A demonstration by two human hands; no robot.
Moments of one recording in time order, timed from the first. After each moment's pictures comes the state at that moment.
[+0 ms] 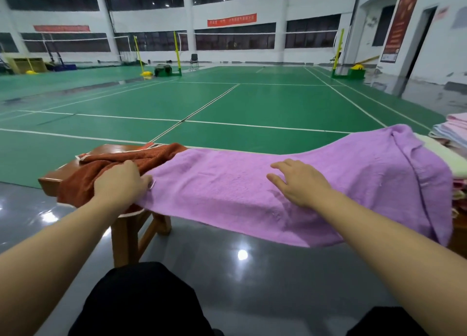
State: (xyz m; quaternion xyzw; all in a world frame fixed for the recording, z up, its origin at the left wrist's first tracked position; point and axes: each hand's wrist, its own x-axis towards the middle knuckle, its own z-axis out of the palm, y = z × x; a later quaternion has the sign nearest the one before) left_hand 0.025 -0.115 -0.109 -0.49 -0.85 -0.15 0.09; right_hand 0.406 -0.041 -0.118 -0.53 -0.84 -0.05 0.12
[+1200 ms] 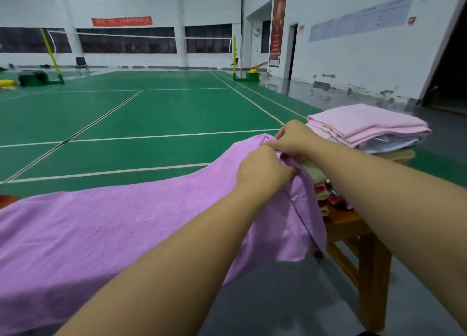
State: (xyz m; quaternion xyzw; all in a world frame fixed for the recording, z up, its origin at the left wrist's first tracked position) left_hand 0.511 -0.012 -0.058 -0.81 -0.49 -0.30 -0.13; right_hand 0.639 0.029 -0.027 -0.74 -0.62 0.07 0.25
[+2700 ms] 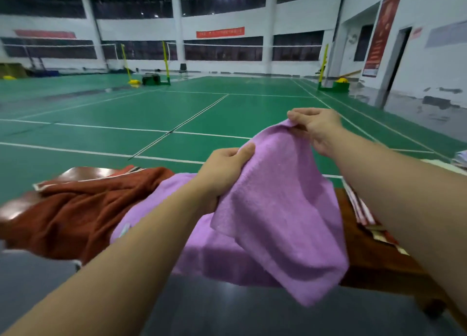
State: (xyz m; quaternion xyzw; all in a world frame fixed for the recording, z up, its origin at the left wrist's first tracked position) left_hand 0.197 -0.031 -0.046 -0.58 -0.54 -0.47 -0.40; right_hand 0.402 0.104 -0.001 -0.47 -0.49 0.45 0.59
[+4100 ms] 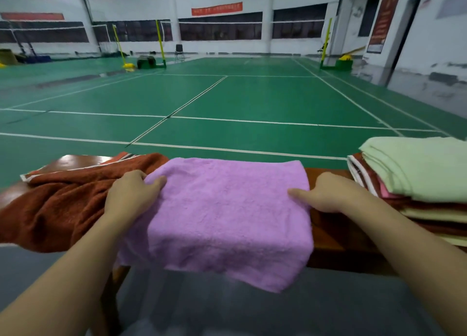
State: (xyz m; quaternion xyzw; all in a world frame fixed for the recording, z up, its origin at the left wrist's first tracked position) left_hand 0.043 -0.010 -0.137 -0.53 -0.80 -0.29 -0.02; right_hand 0.425 0.019 -0.104 -0.72 -0.69 0.09 0.02
